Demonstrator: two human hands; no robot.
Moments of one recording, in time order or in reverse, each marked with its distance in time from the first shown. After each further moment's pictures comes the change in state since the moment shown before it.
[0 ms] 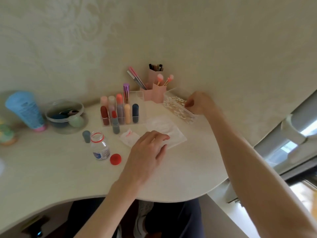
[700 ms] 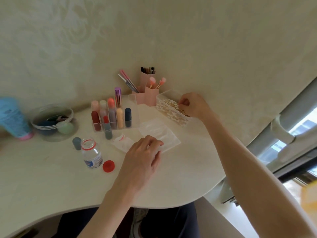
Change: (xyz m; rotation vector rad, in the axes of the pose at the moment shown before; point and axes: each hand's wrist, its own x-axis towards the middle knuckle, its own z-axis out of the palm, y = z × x) left_hand -0.001 -0.002 0.005 0.106 -0.078 0.007; right_hand -0.002 0.007 0.002 0.140 0.114 -0.029
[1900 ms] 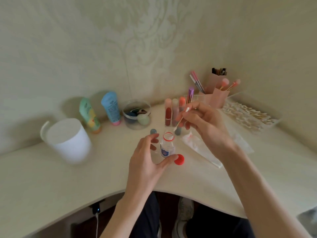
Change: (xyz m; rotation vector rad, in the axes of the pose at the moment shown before) left_hand -0.085 -0.074 -0.094 -0.216 0.299 -0.575; right_hand -0.109 -0.199 0.053 1.329 -0.202 -0.301
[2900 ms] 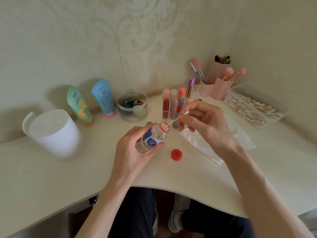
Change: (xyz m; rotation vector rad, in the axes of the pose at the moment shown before) left_hand 0.023 -0.021 -0.012 -0.124 -0.002 0.125; right_hand -0.007 0.007 -0.006 -0.081 -0.072 0.001
